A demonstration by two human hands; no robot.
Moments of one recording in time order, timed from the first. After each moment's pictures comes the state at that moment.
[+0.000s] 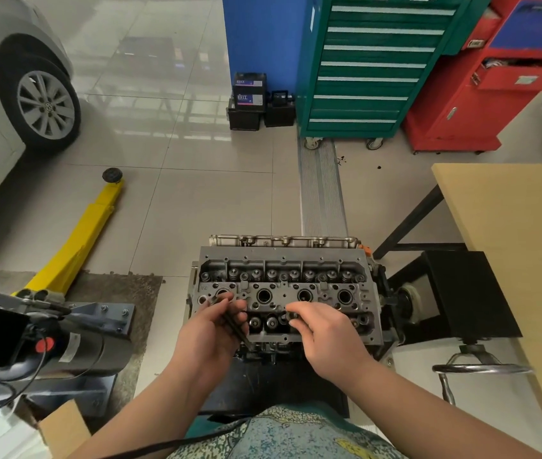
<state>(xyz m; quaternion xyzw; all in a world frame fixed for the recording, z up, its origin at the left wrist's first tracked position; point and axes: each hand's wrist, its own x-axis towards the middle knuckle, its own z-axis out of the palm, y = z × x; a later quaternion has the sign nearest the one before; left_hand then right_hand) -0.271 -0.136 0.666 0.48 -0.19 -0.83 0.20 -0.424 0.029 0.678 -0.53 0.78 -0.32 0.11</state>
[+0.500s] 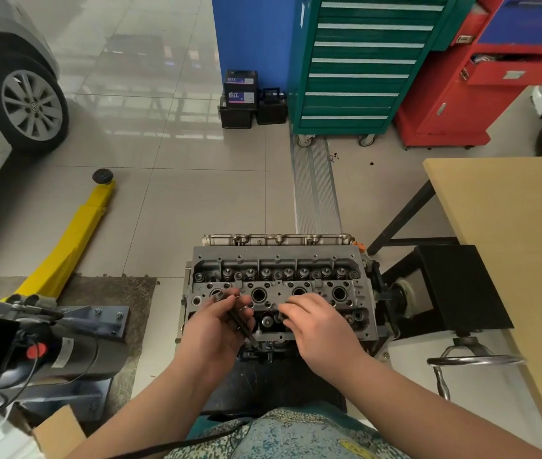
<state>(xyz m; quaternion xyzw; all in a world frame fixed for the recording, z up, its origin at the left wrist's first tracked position) -0.284 -0.129 0.672 0.46 -0.21 -0.84 0.19 -0.428 0.027 0.662 -0.58 0.77 -0.24 0.05</state>
